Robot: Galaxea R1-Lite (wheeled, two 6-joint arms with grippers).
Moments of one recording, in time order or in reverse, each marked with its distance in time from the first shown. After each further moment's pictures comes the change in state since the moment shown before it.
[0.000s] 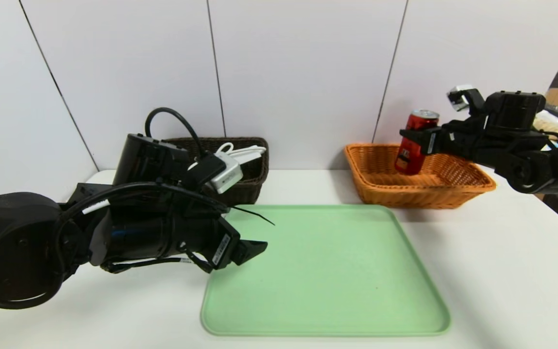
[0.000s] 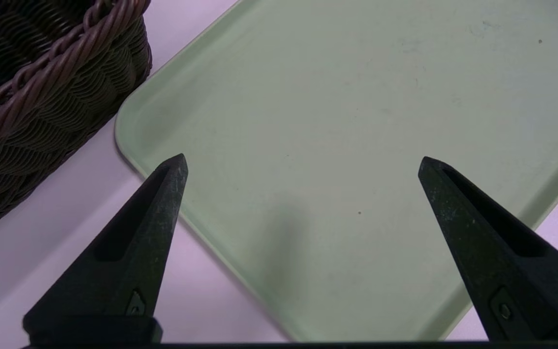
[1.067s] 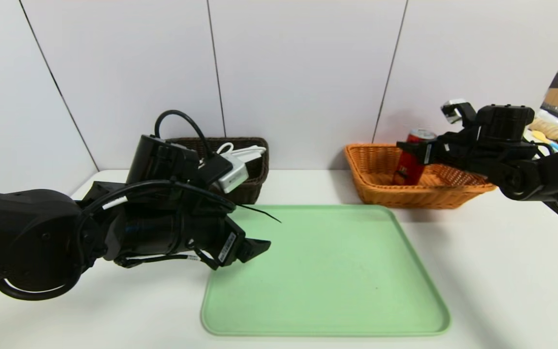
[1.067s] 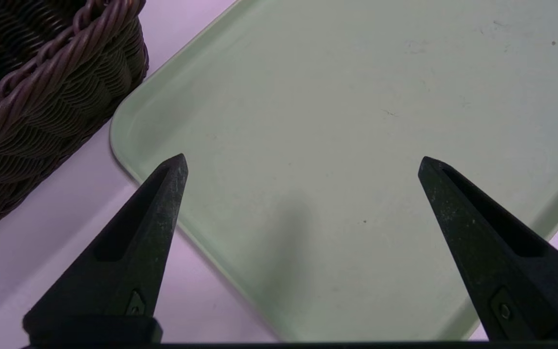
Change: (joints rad) left arm 0.001 0.038 -0.024 0.000 0.000 0.000; right arm -0.010 0.050 0.009 -0.008 0.004 -0.008
